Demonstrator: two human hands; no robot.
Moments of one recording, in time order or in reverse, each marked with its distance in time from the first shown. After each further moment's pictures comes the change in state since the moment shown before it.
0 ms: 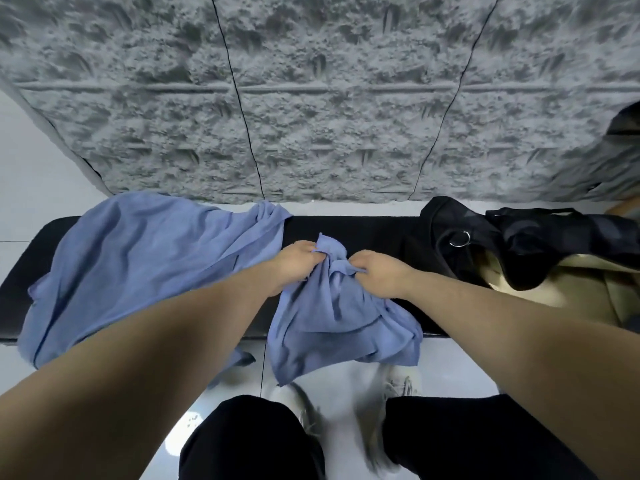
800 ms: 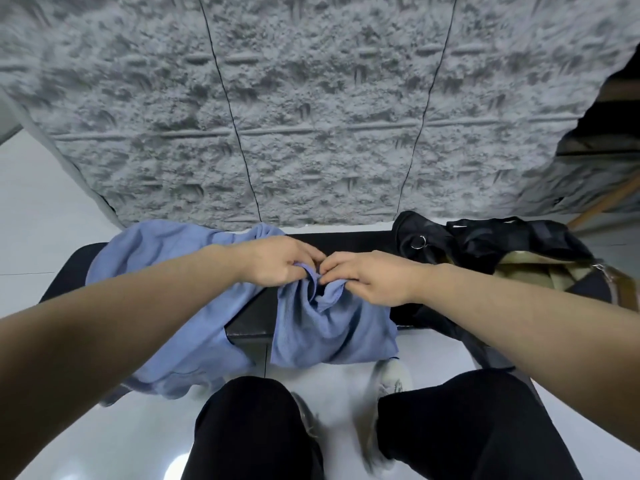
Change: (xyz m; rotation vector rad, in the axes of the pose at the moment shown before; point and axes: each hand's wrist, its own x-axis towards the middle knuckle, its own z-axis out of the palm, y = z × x) left_hand -0.106 0.062 -0.047 0.768 -0.337 0.662; right_hand -0.126 -0.050 -0.060 -0.099 0.073 -0.548
